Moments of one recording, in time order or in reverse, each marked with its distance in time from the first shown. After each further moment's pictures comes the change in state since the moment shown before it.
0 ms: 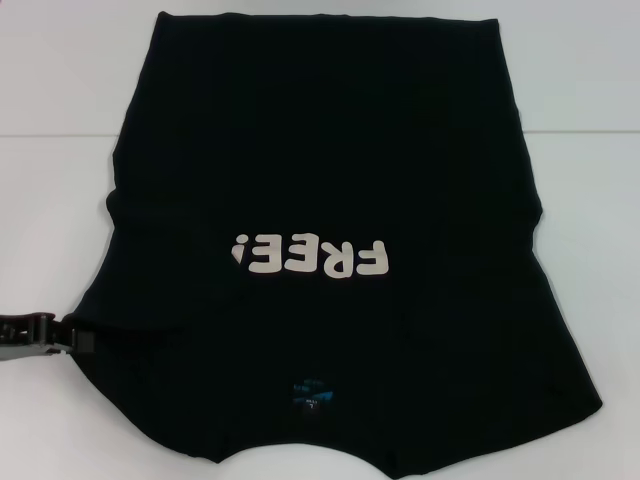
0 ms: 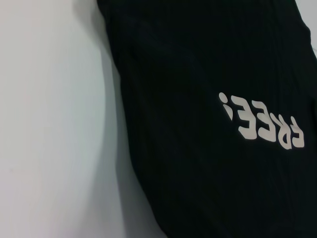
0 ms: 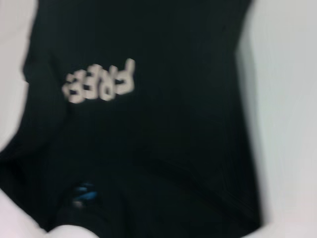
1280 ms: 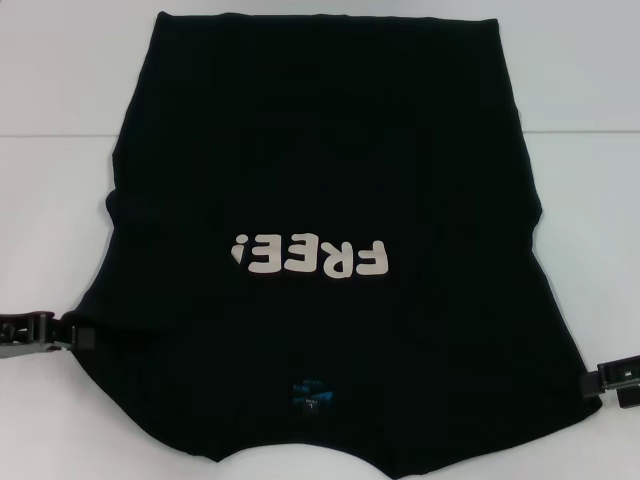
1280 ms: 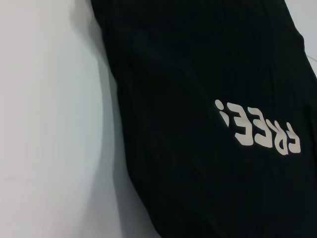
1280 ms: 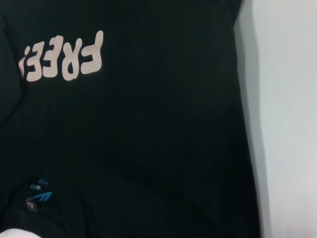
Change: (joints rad) left arm 0.003 -0.007 -0.033 -0.006 -0.003 -0.006 0.039; right arm 0.037 0.084 -0.079 0.102 -0.074 0.212 -0.066
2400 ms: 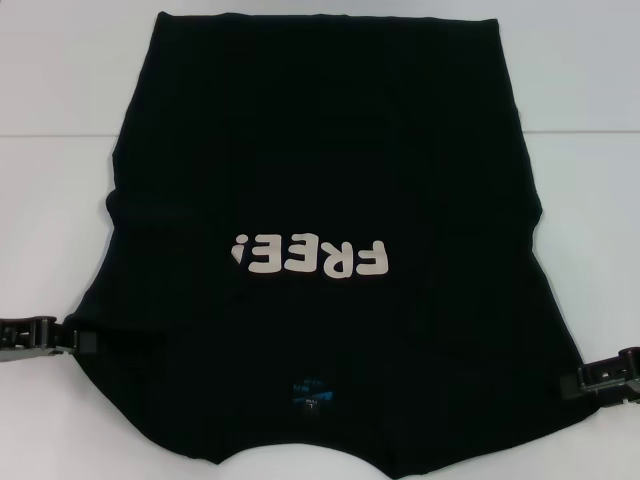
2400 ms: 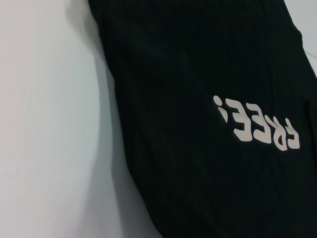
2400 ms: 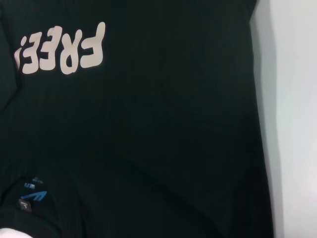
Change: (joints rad) left arm 0.005 -0.005 0.001 0.000 0.000 0.000 0.015; right arm 0.029 0.006 -0.038 0.063 -0.001 0.065 -0.011
